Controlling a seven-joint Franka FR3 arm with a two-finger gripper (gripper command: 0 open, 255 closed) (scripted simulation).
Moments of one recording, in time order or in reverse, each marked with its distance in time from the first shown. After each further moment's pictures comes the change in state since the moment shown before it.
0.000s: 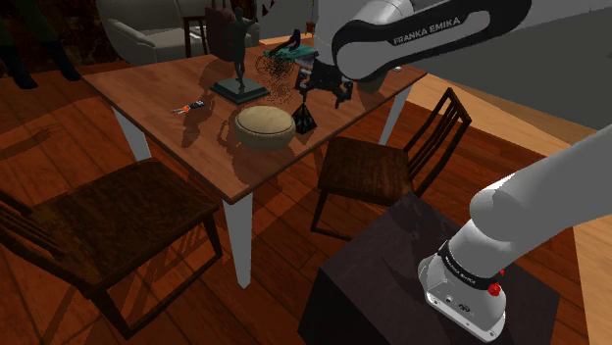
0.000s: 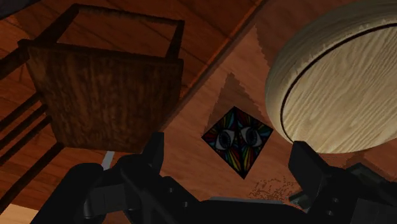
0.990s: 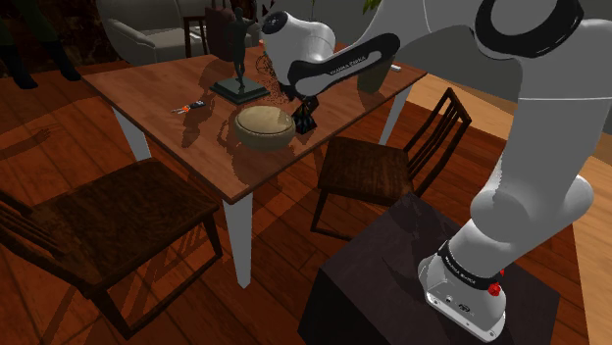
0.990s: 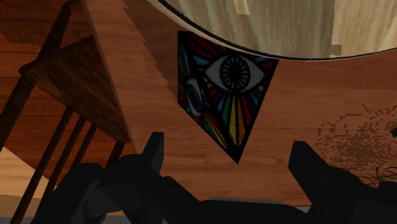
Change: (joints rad) arm 0.030 0.721 0.002 0.549 -0.711 -0.264 0.876
